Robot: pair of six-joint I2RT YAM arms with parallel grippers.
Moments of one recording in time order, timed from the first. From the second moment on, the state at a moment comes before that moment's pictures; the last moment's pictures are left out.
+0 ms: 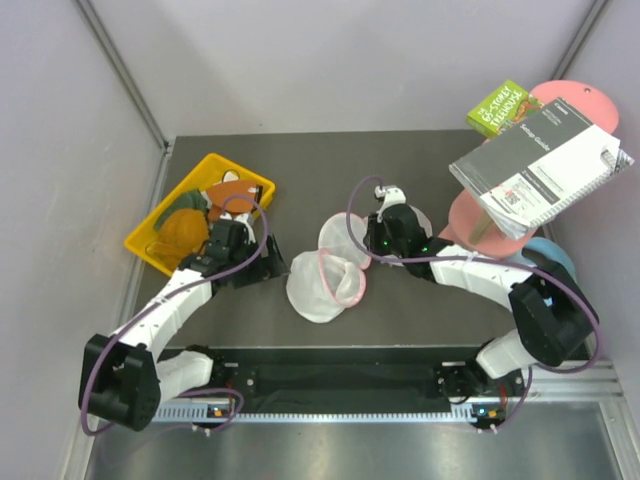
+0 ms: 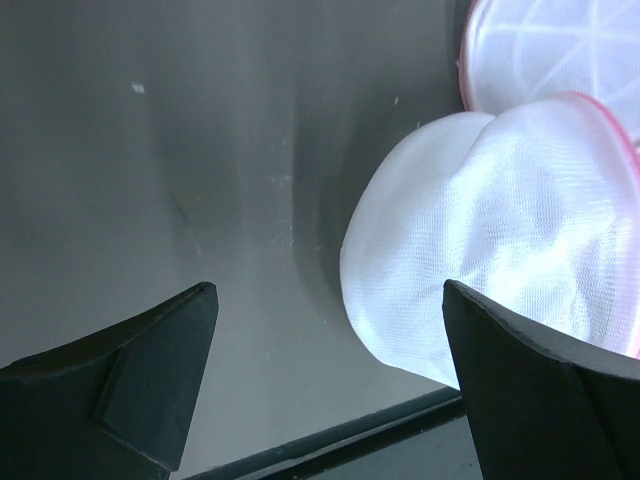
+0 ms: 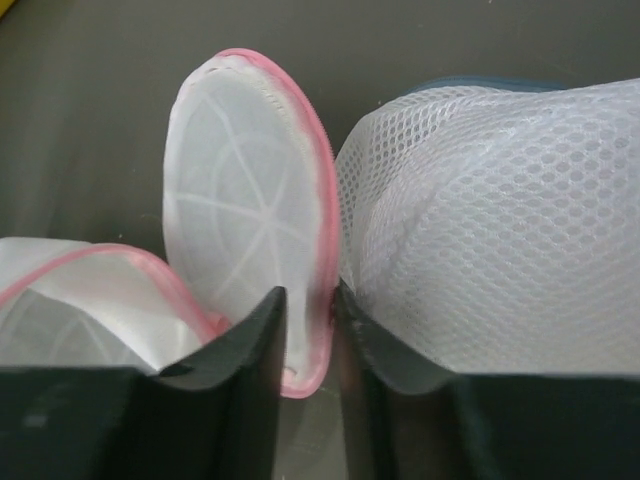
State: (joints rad) left arm -0.30 1.12 0.69 -0.46 0.20 -0.54; right arm 0.66 1.46 0.80 0.07 0.13 0.38
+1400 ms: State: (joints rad) left arm -0.33 1.35 0.50 0.07 0.33 -0.77; right arm 1.09 1.24 0.76 0.13 0.52 -0.06
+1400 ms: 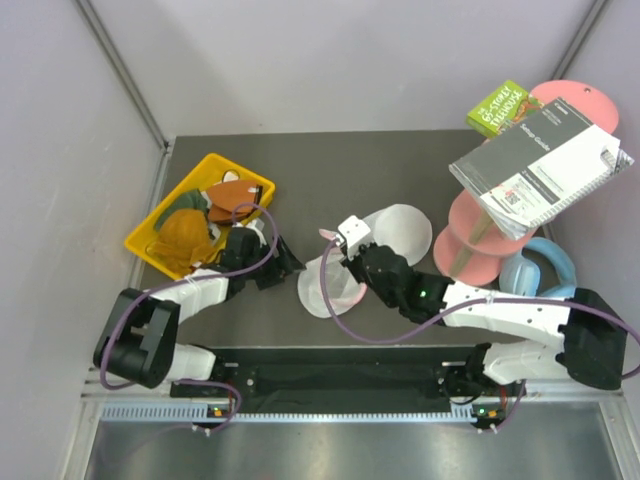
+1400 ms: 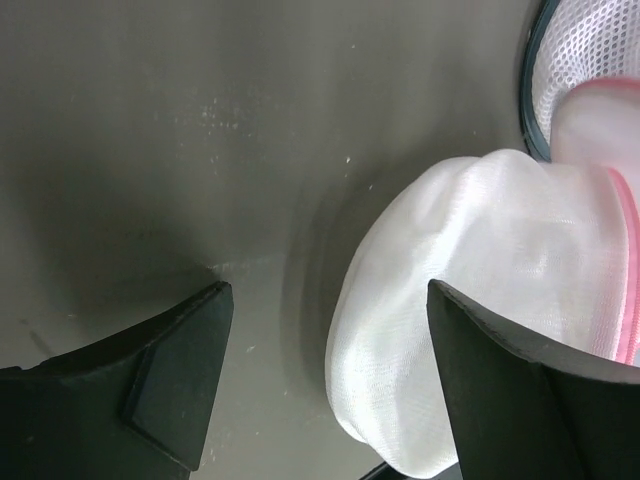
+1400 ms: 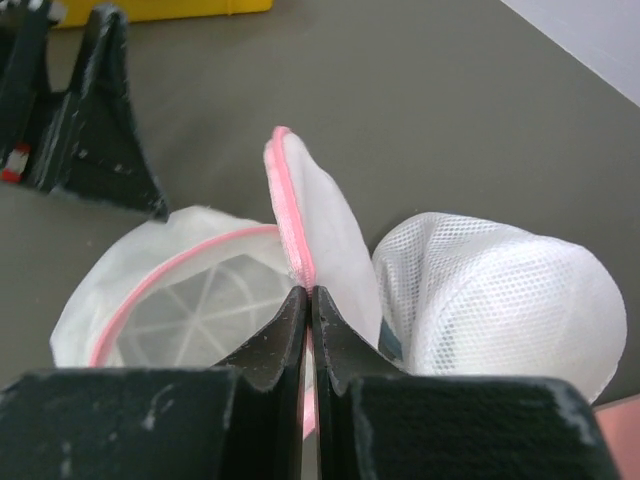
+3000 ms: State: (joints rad) left arm -0.32 1.25 0.68 -0.14 0.18 -0.67; right arm 1.31 1.50 0.75 0.01 0.36 0.12
